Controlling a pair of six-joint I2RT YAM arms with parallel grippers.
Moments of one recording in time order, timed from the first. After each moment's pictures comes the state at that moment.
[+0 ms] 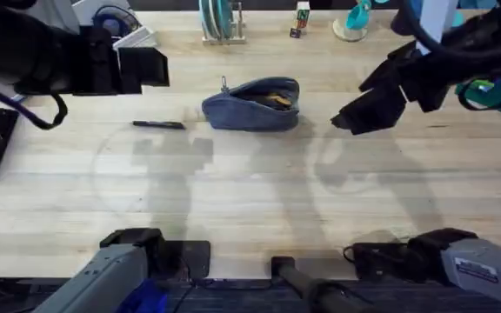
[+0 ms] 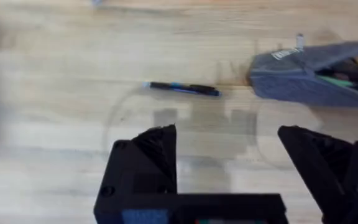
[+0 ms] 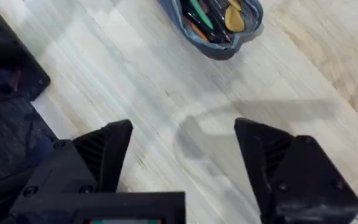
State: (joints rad) left arm 0.06 1.07 1.30 -1.22 -0.01 -0.01; right arm 0.24 1.28 1.35 -1.26 -0.44 -0.45
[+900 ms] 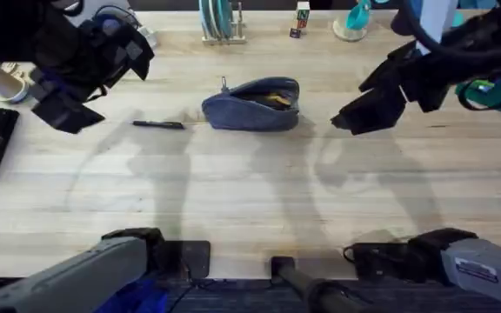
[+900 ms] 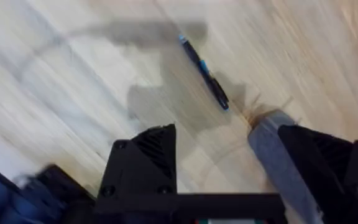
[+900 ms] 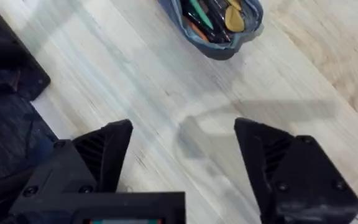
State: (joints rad) left arm 0.08 1.28 1.30 -1.24 -0.15 -0.85; right arm 0.24 1.28 1.35 -1.26 -0.44 -0.45
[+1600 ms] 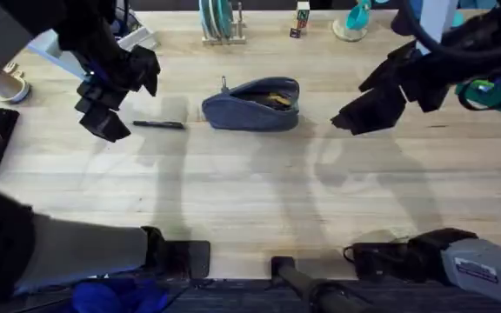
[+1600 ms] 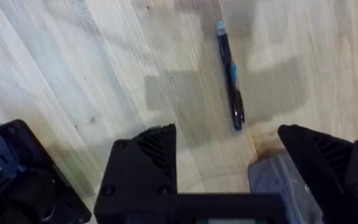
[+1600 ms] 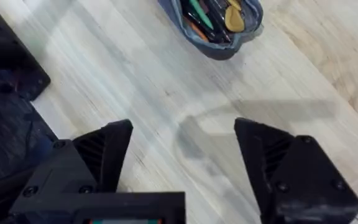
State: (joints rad) left arm 0.09 1.56 1.30 -1.22 -0.15 -1.17; right arm 0.24 1.28 1.35 -1.26 -0.44 -0.45
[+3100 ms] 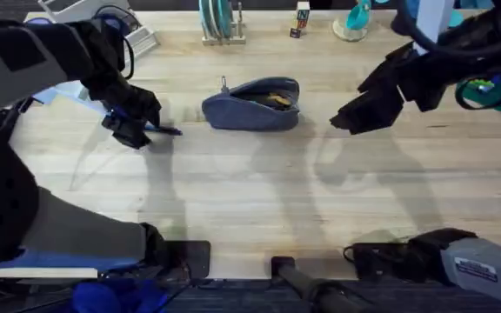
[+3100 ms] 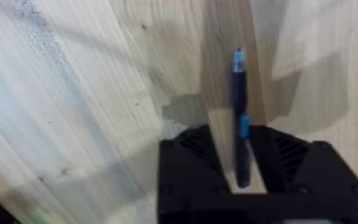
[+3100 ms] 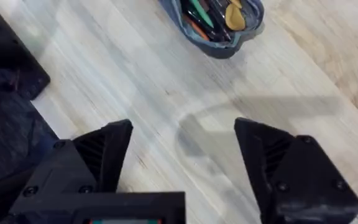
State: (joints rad) left arm 0.20 1.66 1.02 -0.84 -0.05 -1.09; right arm 0.24 1.29 1.35 -1.26 -0.44 -0.45
